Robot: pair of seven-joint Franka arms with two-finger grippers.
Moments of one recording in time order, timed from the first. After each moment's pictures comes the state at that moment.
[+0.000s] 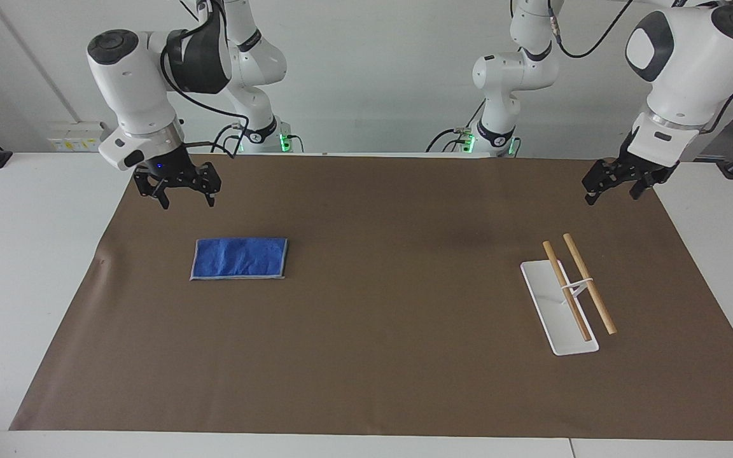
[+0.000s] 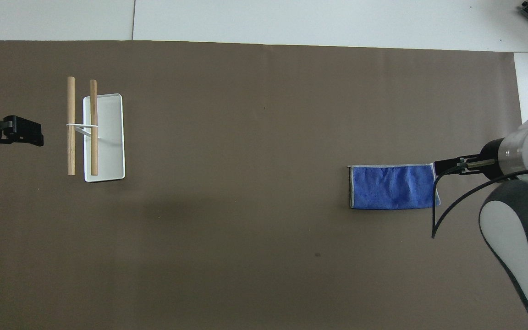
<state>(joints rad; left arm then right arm) 0.02 0.01 -0.06 -1.65 0.03 1.68 -0.11 0.13 -0.09 -0.13 -2.02 -0.03 1.99 -0.08</state>
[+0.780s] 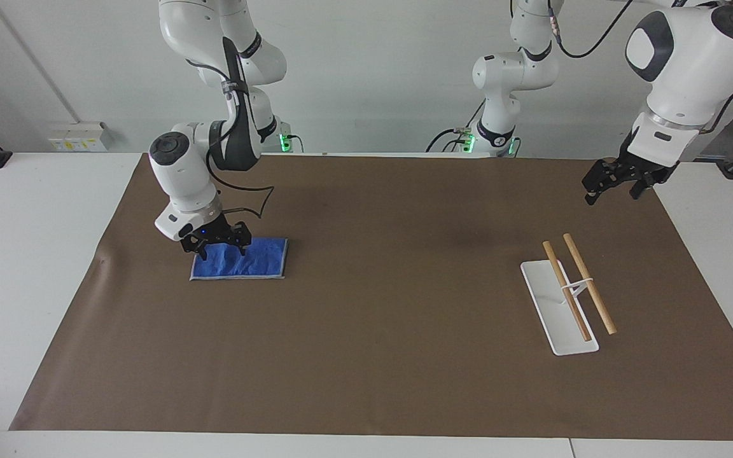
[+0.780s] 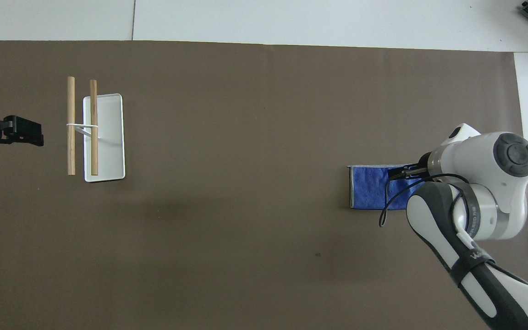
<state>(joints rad) 0.02 0.01 -0.06 -1.65 0.03 1.68 -0.11 0.15 0.11 -0.13 -2.23 0.03 2.41 -0.14</state>
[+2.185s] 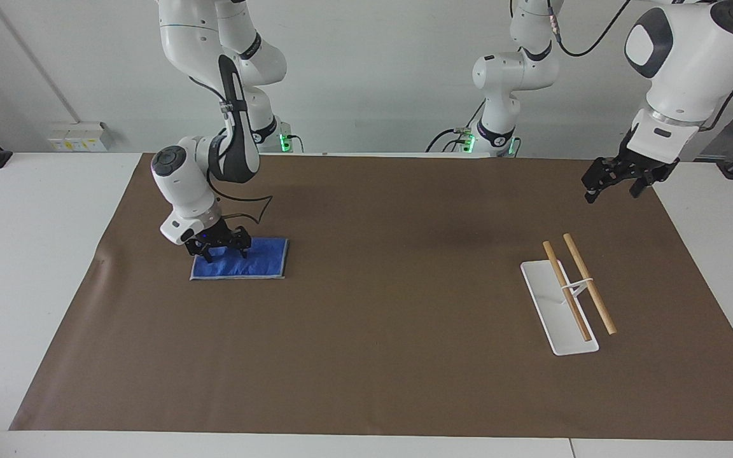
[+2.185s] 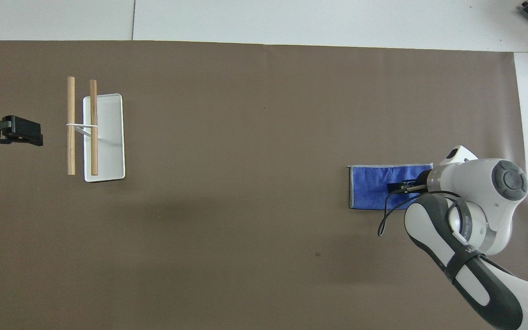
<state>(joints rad) 0.02 0.00 -0.06 -1.65 0.03 1.68 -0.11 0.11 0.14 -0.14 -2.35 0.17 2.54 -0.27</state>
